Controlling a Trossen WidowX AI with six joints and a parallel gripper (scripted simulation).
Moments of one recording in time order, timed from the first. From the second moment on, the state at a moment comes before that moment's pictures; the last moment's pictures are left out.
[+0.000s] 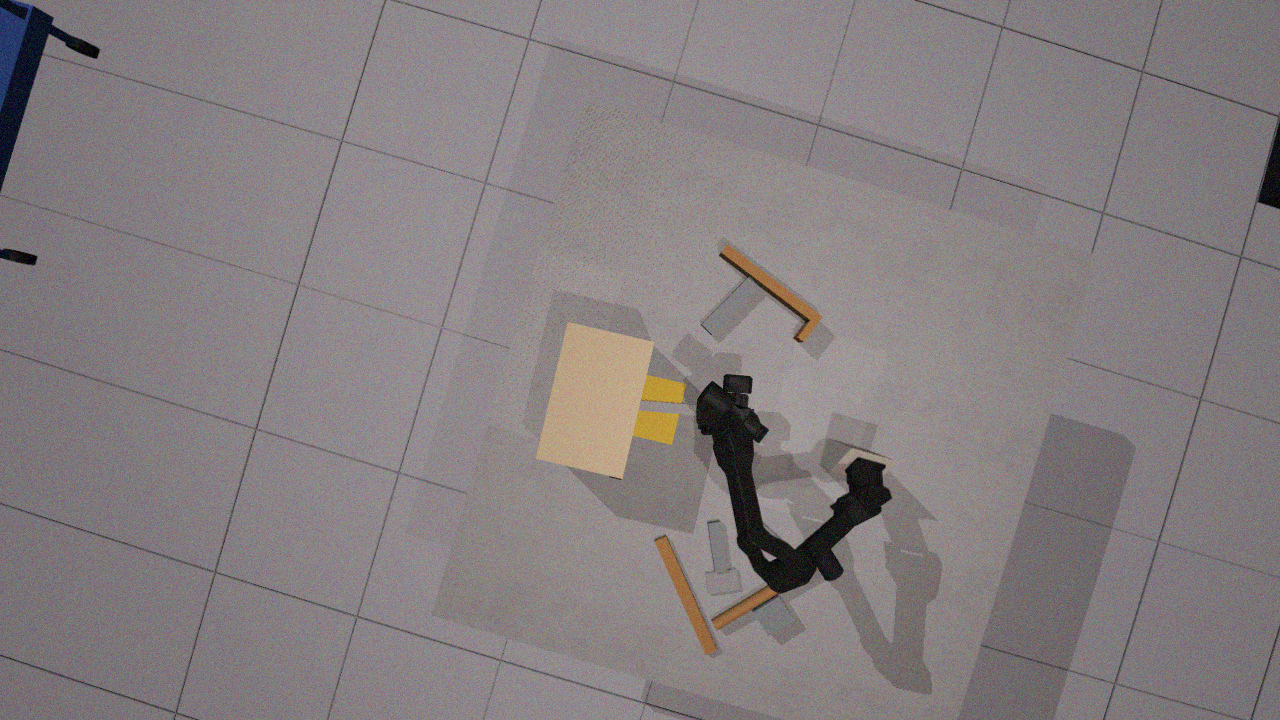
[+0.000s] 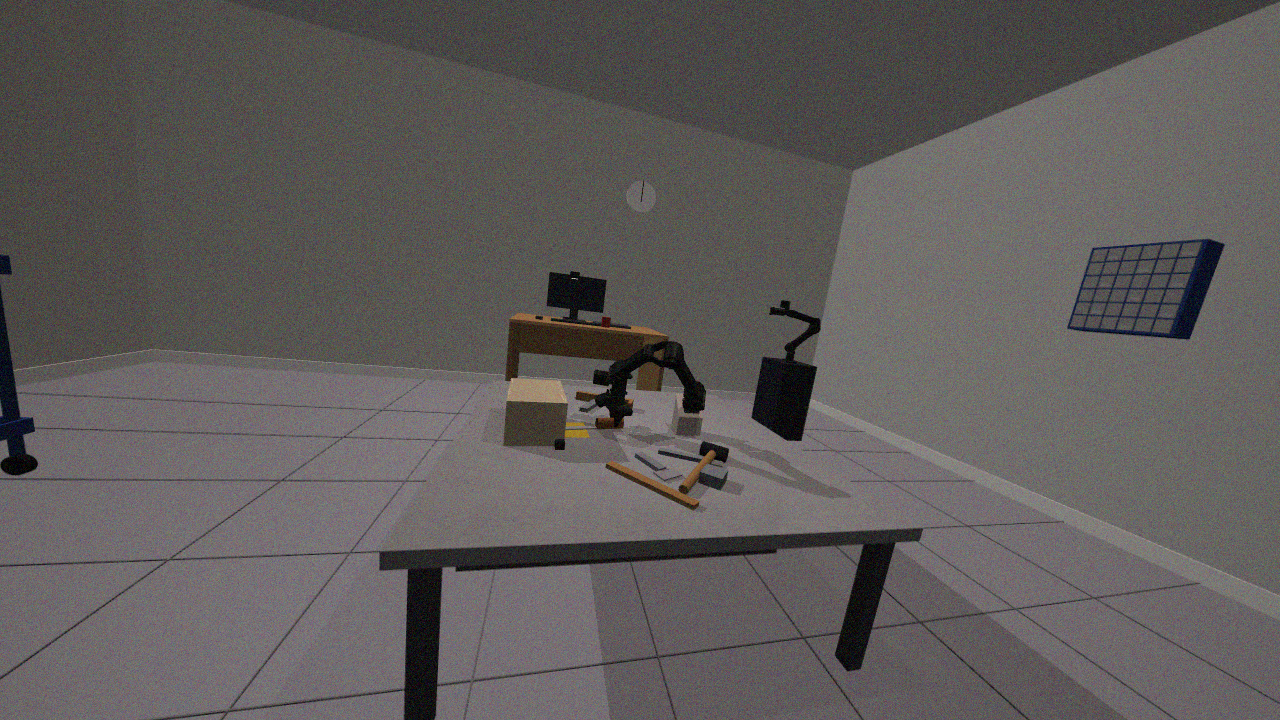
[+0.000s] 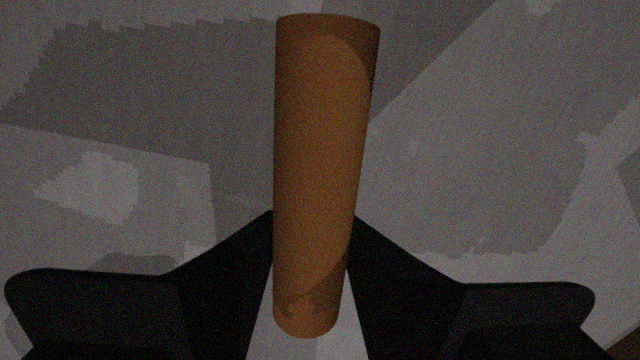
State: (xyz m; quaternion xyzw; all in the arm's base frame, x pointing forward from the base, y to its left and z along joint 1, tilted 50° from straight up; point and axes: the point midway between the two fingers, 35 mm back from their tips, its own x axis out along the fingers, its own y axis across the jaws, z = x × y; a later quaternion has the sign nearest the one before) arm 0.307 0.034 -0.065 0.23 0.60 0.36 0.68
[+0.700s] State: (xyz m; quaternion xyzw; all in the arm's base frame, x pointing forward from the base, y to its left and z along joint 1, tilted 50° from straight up) arm 0.281 0.030 -0.071 0.23 0.60 0.35 0.68
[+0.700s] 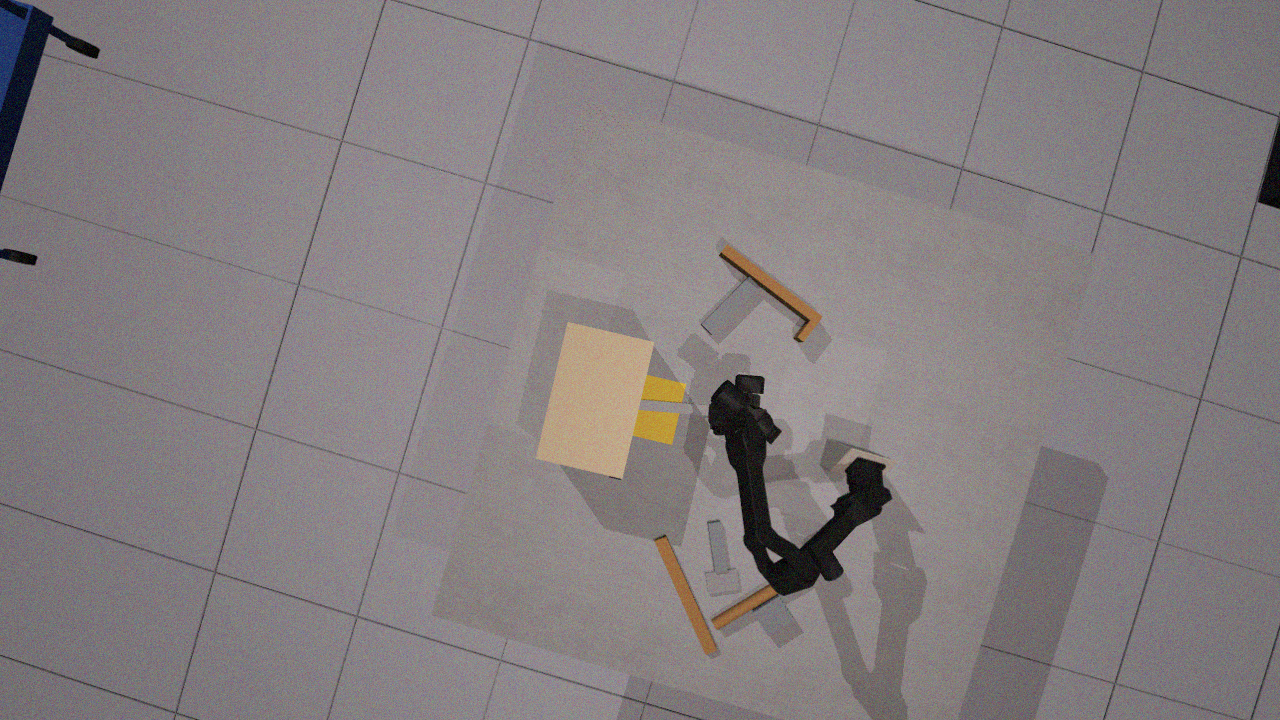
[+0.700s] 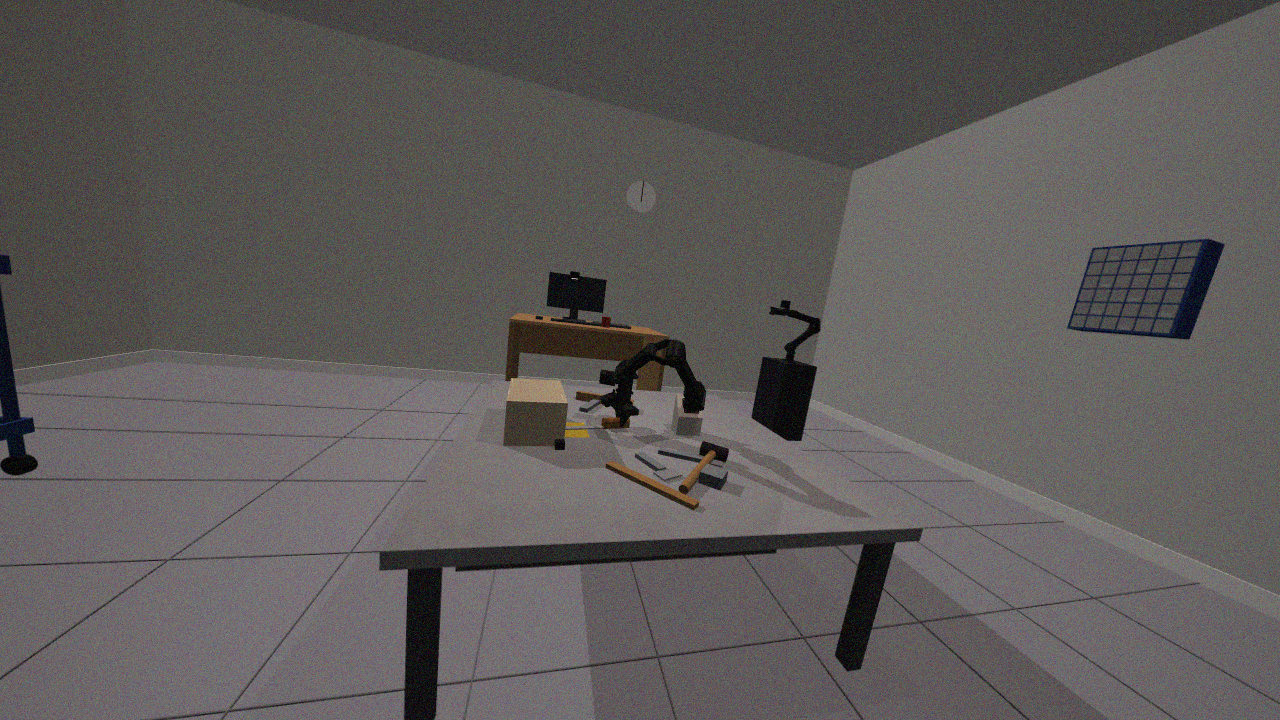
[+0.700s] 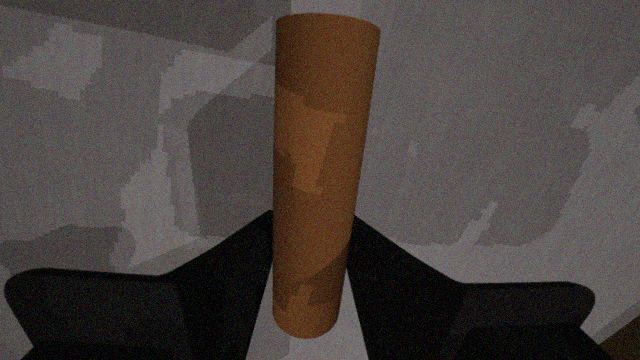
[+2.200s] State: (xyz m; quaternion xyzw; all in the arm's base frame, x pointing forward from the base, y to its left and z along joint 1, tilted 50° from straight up) arm 0.234 0.021 -0.081 0.22 0.60 0.36 0.68
